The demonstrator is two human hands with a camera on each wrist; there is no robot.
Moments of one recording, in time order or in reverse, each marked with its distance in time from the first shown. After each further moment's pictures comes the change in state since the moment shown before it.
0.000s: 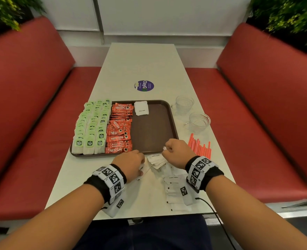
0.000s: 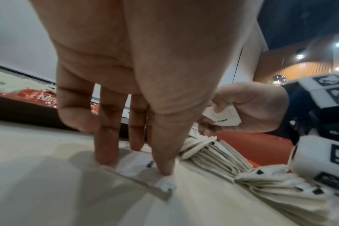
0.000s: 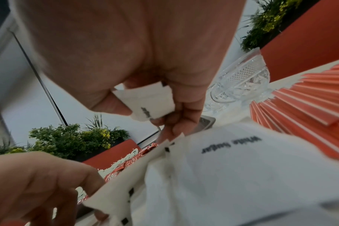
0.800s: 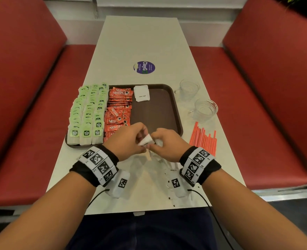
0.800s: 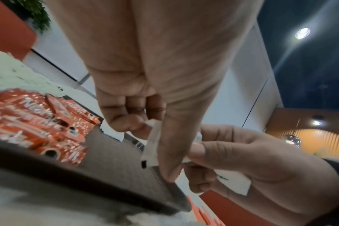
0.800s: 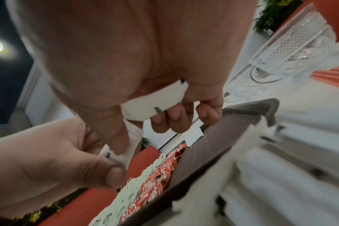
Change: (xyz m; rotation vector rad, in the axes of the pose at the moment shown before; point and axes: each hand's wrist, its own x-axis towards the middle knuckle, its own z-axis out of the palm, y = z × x) left_hand 0.004 -0.018 -0.041 -0.561 0.180 0.067; right_hand 0.018 -0.017 0.020 -0.040 -0.048 -0.251
